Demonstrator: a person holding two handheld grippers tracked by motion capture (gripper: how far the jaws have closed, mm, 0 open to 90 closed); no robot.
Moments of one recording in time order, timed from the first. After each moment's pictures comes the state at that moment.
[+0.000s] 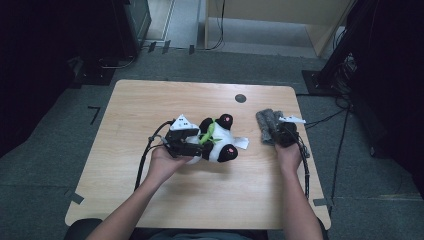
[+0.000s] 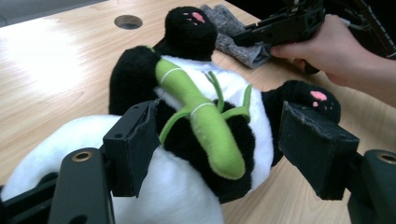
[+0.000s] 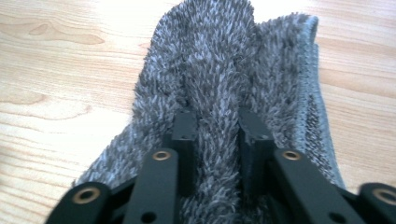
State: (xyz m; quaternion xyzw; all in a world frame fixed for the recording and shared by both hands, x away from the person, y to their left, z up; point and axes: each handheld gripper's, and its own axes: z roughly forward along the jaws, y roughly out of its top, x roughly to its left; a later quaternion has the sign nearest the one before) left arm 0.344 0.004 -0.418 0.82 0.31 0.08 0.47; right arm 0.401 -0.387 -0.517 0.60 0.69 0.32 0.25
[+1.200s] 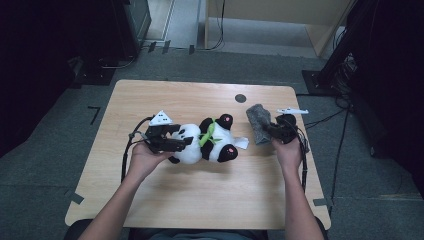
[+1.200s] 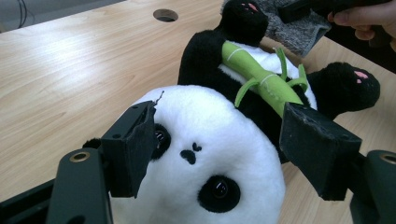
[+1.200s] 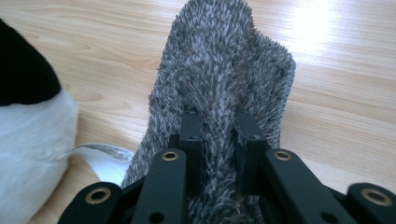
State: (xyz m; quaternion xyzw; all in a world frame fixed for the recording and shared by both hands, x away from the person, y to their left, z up) left arm 0.354 0.055 -0.416 0.82 0.33 0.09 0.46; right arm 0.385 -0.360 -0.451 0.57 0.71 0.37 0.18
